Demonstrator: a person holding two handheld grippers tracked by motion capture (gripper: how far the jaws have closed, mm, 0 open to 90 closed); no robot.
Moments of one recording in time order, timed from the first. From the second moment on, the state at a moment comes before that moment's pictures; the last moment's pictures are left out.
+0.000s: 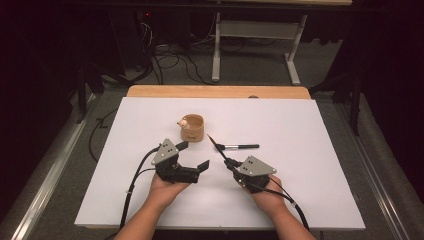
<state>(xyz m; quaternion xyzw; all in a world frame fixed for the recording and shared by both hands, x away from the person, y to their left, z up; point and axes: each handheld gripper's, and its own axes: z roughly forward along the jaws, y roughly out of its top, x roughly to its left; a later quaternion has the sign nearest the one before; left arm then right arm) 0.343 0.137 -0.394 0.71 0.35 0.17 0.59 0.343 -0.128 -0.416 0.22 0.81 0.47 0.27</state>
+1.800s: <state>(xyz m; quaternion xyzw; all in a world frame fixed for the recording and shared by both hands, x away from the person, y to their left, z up) 0.342 0.140 -0.399 0.69 0.33 0.11 0.64 0.335 -0.107 -0.427 0.20 0.83 0.47 0.24</state>
